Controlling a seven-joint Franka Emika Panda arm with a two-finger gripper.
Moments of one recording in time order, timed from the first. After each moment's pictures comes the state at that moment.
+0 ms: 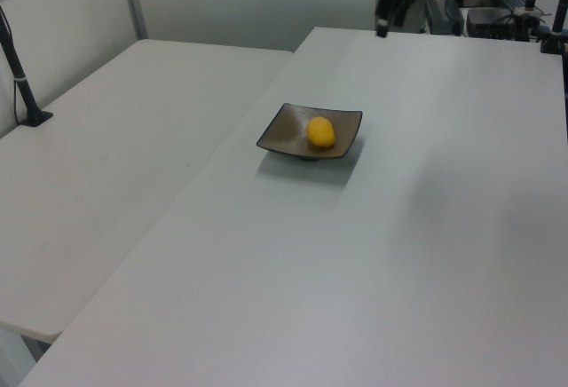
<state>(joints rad) 0.17 0.06 -0.17 -1.60 0.10 1.82 0.03</state>
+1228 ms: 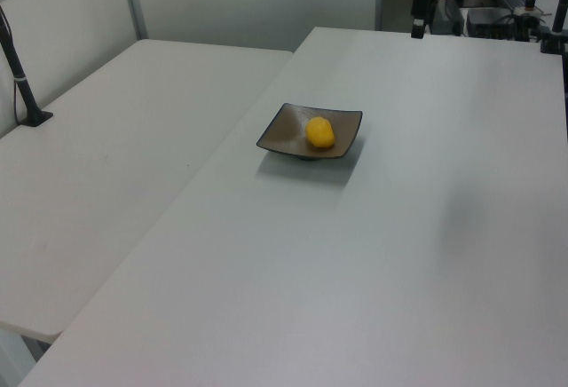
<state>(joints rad) 0.04 -0.02 0.06 -1.64 0.07 1.70 0.00</state>
